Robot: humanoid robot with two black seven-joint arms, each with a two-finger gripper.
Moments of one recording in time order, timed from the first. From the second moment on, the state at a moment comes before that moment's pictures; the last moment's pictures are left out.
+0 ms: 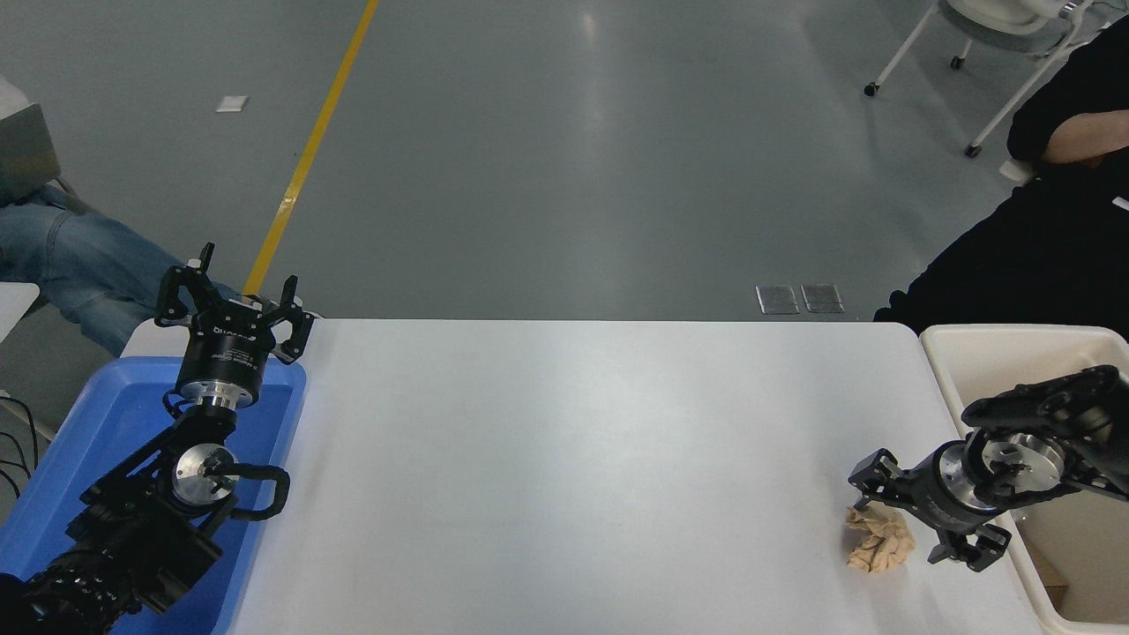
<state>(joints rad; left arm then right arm) -0.61 0.21 -0.90 -0.40 -0.07 -0.57 -0.53 1.24 -0.47 -0.95 1.00 0.16 0.26 -0.28</state>
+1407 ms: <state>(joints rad) -0.61 0.21 -0.90 -0.40 -0.07 -0.57 -0.53 2.09 -0.59 -1.05 1.18 0.00 0.50 -0.28</state>
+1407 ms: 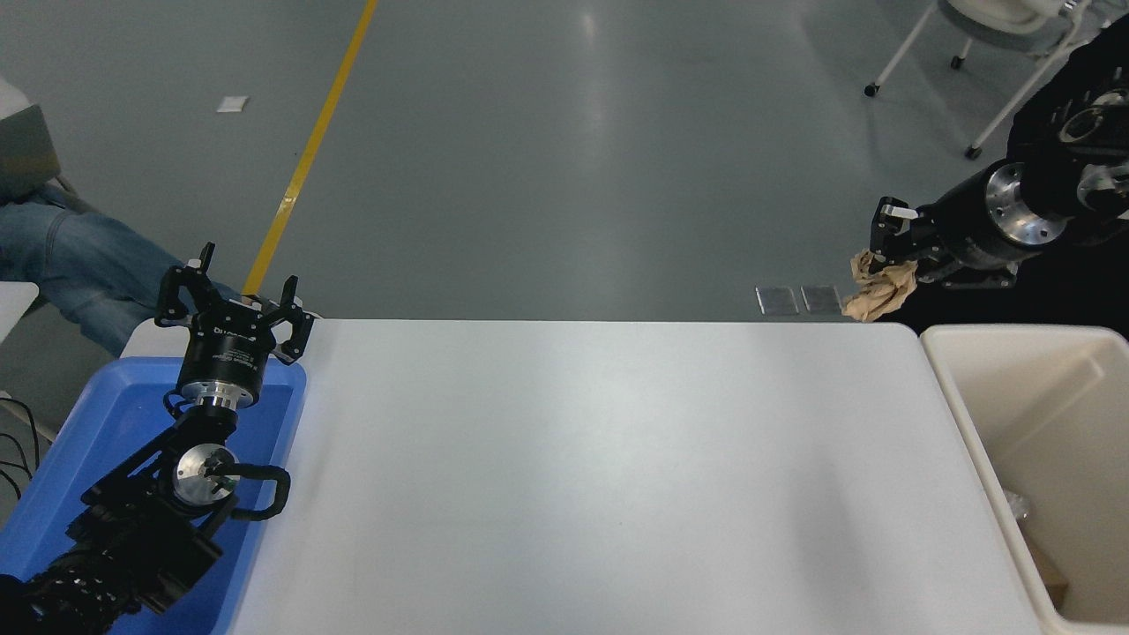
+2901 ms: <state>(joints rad) -0.61 0.21 -0.90 -0.40 -0.07 -0.57 -0.53 0.84 -0.54 -0.69 0.32 0.00 -0.06 -0.28</state>
